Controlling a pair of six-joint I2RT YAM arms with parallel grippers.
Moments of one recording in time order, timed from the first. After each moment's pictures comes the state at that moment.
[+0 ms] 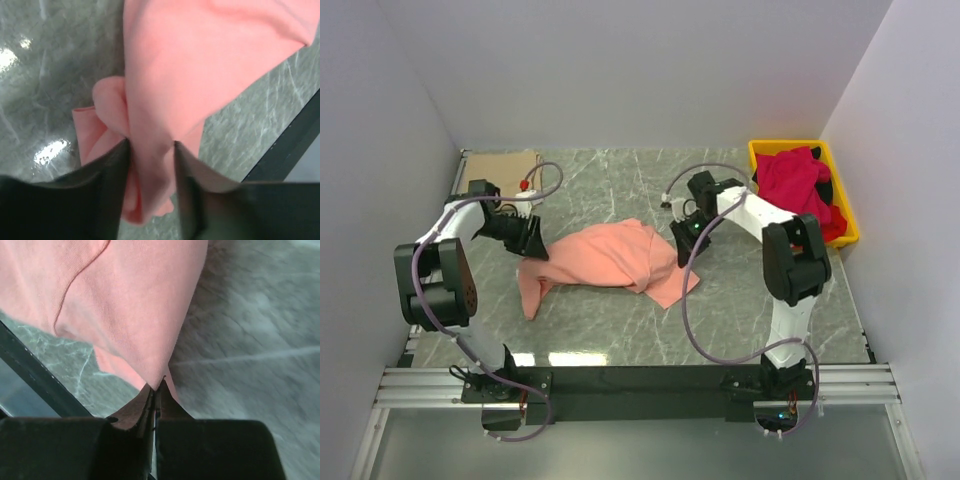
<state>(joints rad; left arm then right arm) 0.17 1.70 1.18 -0.89 0.74 0.55 0.37 1.96 1.42 -0.92 -0.53 -0.26</state>
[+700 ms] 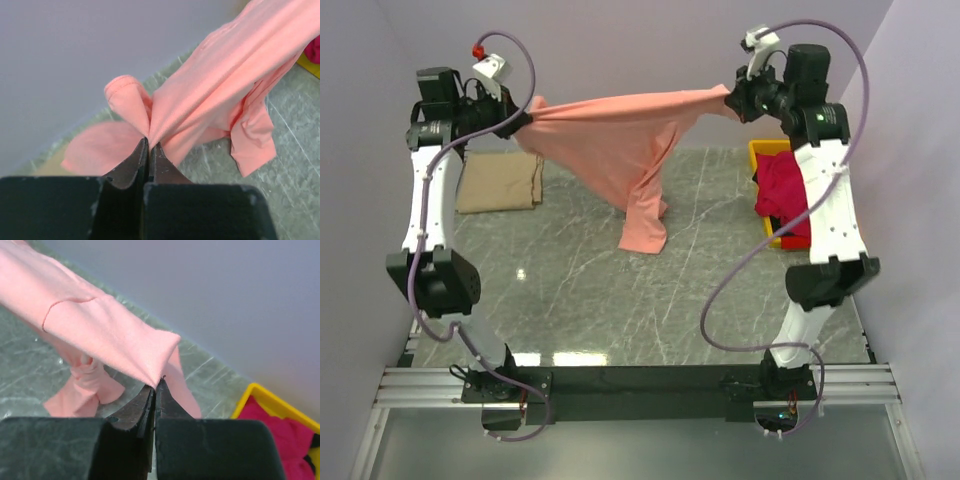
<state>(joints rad) 0.13 1.83 2.03 -0.62 0.80 0.26 0.12 1.89 2.39 -0.86 -0.41 -0.27</state>
